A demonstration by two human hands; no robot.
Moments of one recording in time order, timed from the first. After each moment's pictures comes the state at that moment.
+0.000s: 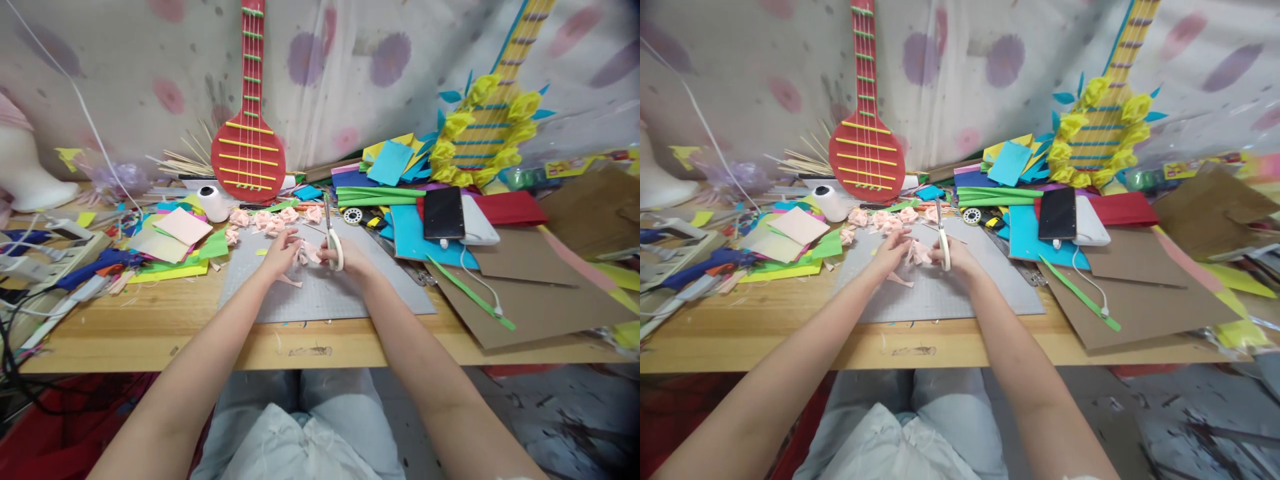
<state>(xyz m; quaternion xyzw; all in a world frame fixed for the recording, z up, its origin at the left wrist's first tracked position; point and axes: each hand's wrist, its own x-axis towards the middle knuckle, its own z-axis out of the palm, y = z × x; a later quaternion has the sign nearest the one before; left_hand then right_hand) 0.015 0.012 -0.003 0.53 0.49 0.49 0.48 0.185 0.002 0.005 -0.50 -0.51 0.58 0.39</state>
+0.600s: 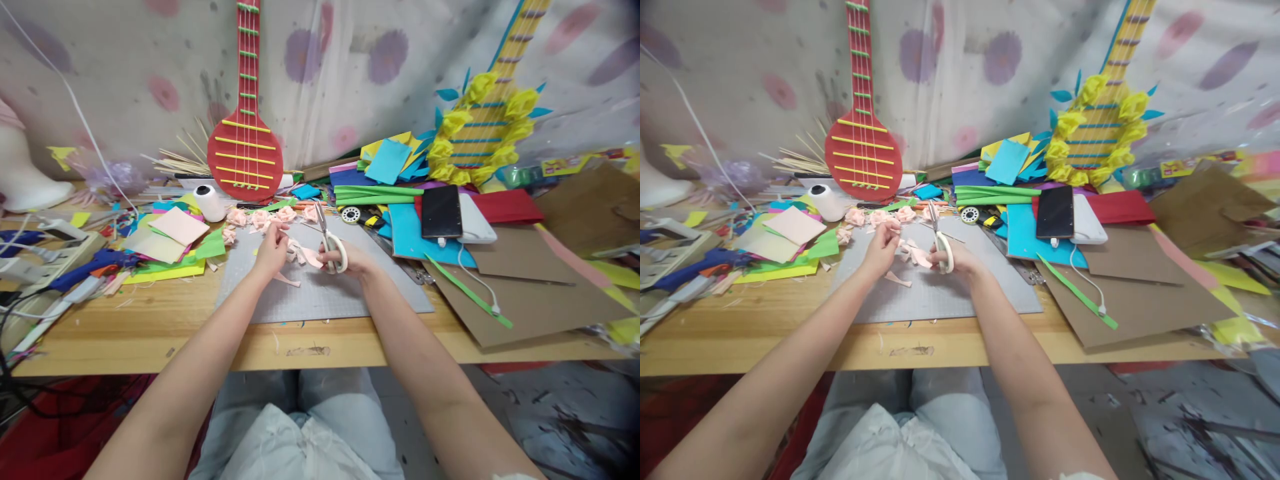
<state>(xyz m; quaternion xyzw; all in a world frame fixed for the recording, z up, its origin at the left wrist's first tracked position) 0.004 0.019 -0.007 0.63 0.50 0.50 0.33 0.192 -0.005 0.013 -0.45 -0.48 0.66 0.36</state>
